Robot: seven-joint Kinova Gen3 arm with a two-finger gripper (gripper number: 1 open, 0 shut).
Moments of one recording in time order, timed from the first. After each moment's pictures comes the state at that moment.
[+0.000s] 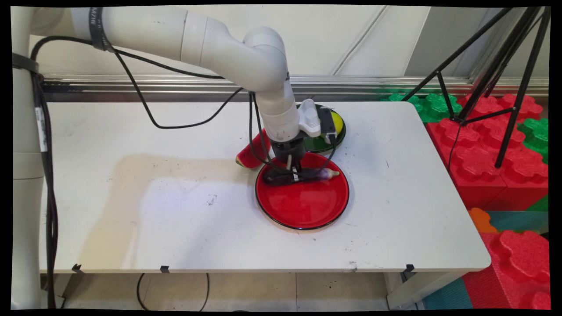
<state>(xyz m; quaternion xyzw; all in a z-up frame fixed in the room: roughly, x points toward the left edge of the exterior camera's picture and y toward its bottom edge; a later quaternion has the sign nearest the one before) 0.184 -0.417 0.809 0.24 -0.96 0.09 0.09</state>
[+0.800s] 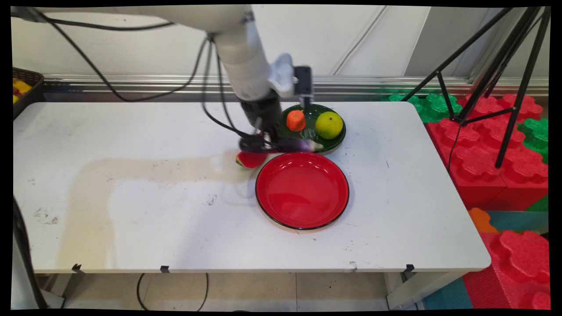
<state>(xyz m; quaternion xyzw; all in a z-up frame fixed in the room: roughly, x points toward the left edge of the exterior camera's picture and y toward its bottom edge) 0.234 -0.392 0.912 0.18 -0.97 0.13 0.08</state>
